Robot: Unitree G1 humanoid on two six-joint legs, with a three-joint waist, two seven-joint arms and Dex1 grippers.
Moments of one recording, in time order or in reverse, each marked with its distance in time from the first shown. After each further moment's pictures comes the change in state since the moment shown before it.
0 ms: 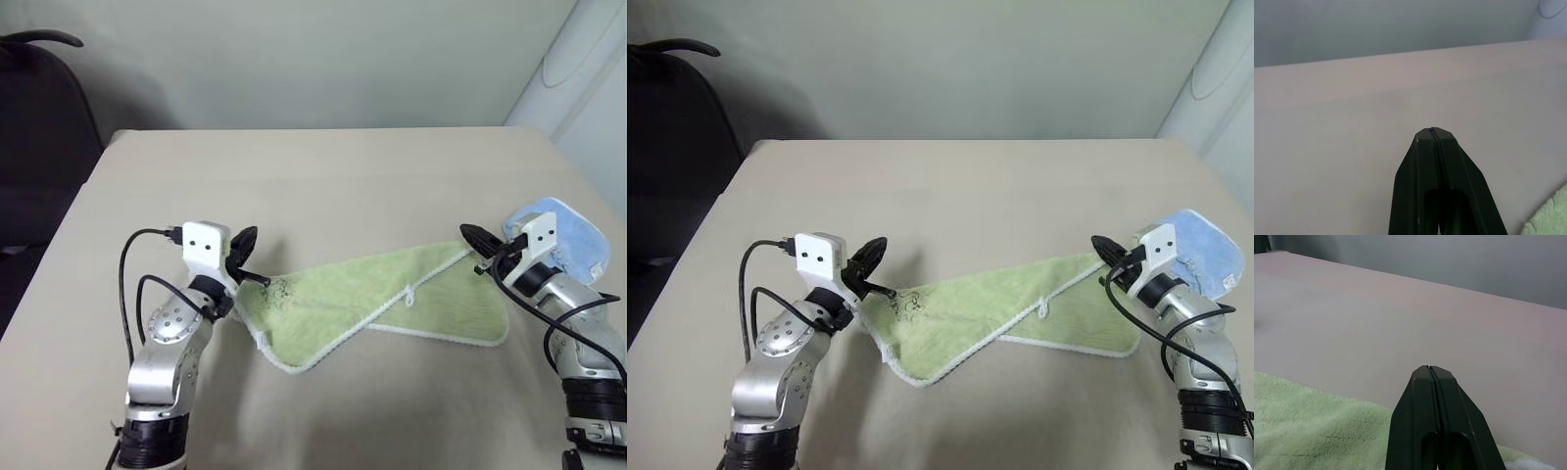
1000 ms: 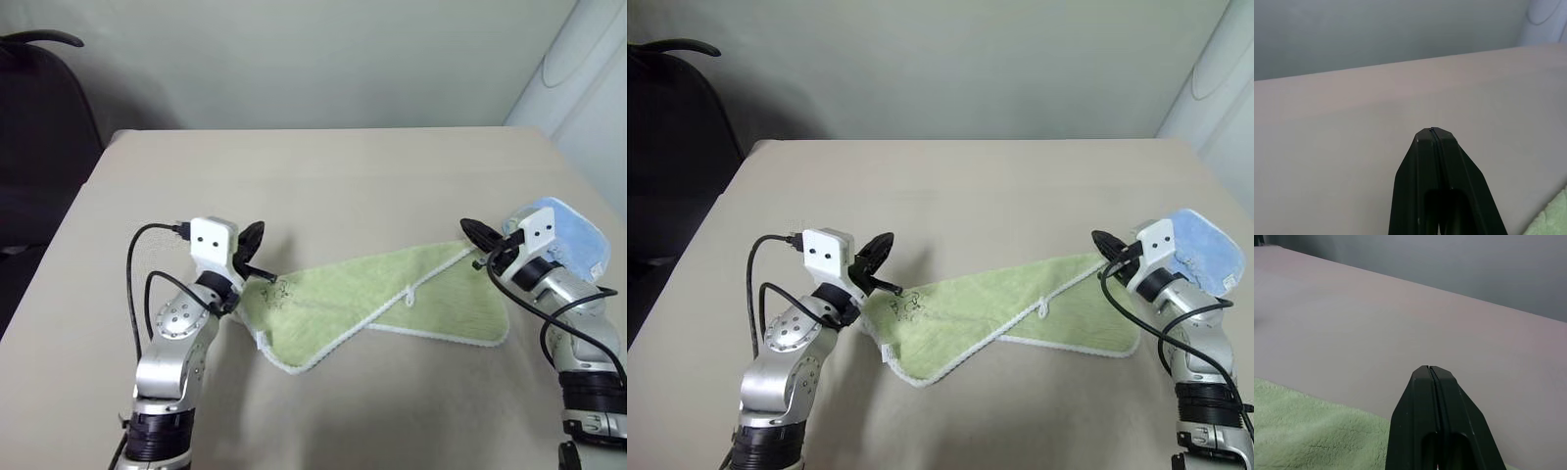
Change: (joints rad) left arm -0.010 -0.010 -0.026 0.011 0.022 -0.032 0.005; right arm -0.044 0.002 0.010 0.050 -0.057 -0.048 0.002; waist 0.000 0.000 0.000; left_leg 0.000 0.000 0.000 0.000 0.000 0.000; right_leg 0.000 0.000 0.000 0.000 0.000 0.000
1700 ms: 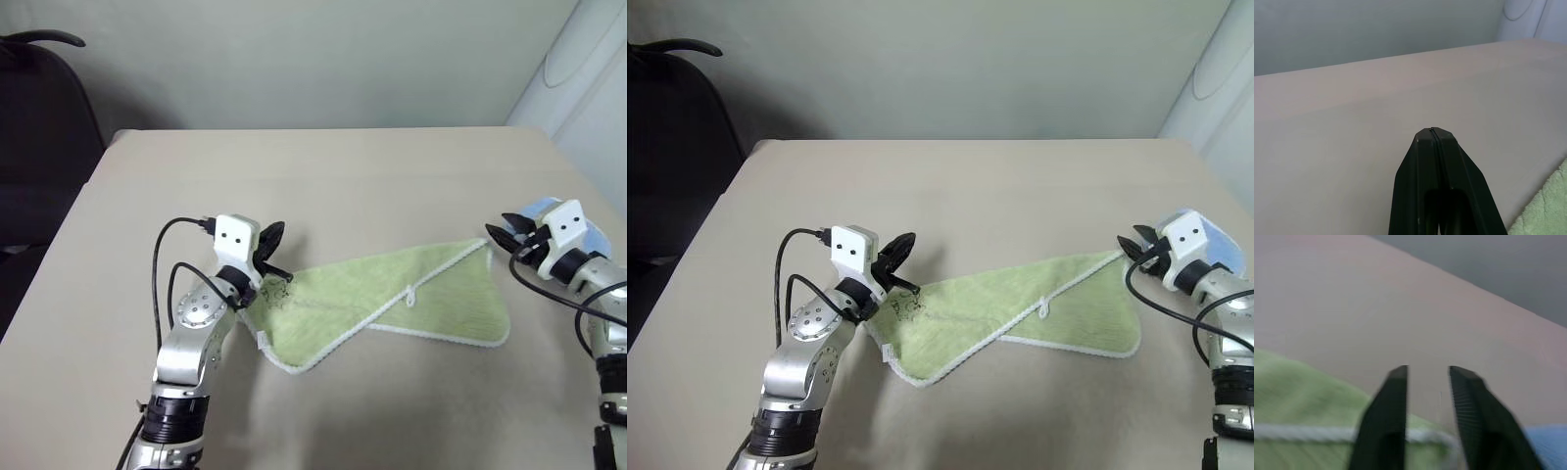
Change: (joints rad) left arm -0.079 -0.019 -0.069 0.094 0.019 -0.039 -0.056; right arm -0.079 -0.195 -0.001 0.249 -0.100 -0.128 0.092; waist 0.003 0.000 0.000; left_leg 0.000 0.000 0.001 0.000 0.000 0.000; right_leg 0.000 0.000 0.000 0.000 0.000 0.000
